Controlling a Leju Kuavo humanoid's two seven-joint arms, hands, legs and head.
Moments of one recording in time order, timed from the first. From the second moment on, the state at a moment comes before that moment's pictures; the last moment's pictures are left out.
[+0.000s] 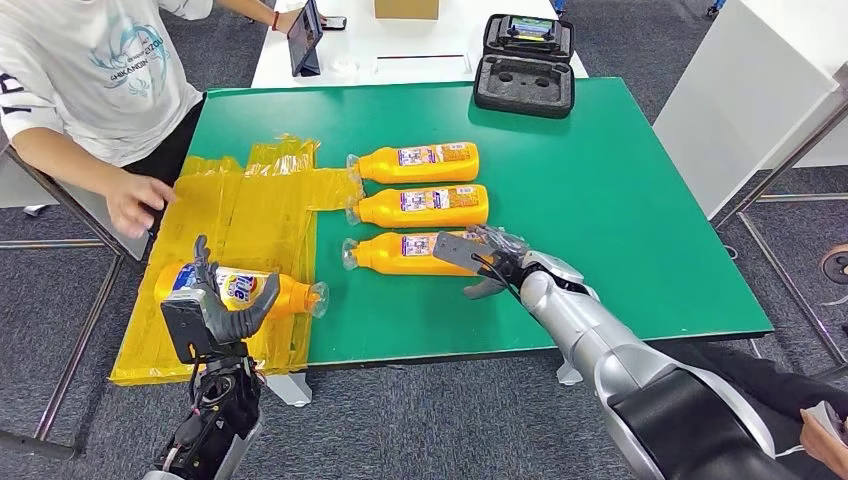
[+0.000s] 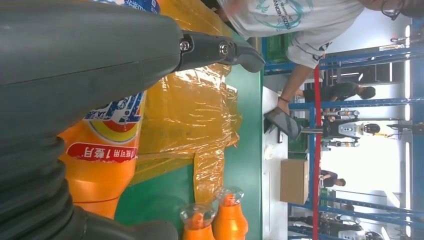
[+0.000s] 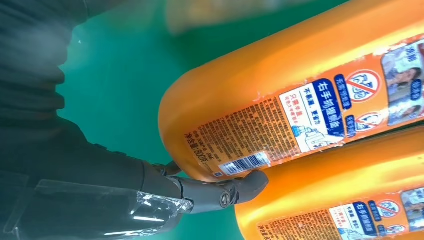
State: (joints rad) left arm -0.28 -0.08 -0.24 -0.98 0.03 0.63 -0.70; right arm -0.86 0.03 0.57 -0.34 0.46 0.11 -0.11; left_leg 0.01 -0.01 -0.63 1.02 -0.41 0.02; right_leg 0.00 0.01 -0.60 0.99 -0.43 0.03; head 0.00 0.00
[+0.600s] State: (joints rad) left arm -0.31 -0.08 -0.24 -0.94 0.05 0.62 -0.70; right arm -0.89 0.01 0.55 -0.34 0.36 0.39 -0.14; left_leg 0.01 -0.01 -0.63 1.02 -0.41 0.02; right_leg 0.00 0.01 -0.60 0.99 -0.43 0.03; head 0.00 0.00
